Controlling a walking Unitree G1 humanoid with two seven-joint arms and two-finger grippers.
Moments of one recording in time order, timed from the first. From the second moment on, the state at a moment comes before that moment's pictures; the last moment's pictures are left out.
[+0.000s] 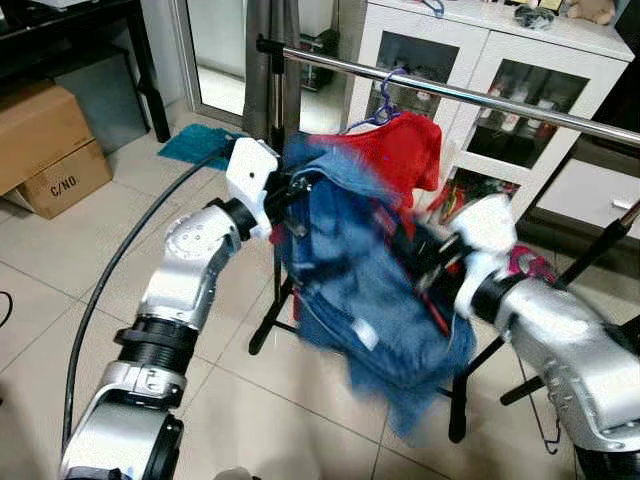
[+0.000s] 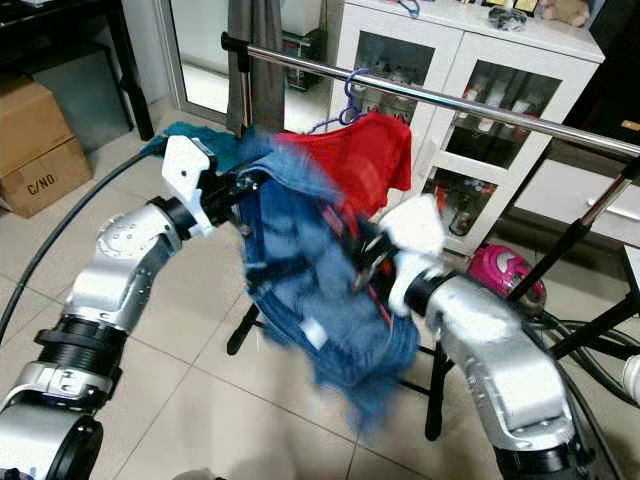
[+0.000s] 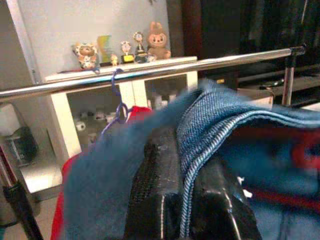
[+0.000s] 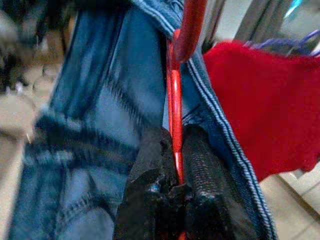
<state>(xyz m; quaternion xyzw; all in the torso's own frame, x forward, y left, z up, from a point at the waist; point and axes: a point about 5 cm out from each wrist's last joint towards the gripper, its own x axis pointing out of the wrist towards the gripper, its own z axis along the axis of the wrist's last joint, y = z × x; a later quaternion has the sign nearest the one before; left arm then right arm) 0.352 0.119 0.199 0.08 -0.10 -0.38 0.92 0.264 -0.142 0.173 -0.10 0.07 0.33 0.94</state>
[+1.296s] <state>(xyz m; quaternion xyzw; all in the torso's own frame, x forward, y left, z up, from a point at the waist) 0.357 0.228 0.205 -0.10 -0.07 -0.19 0.97 0.235 -0.173 0.189 0.04 0.04 0.47 0.88</state>
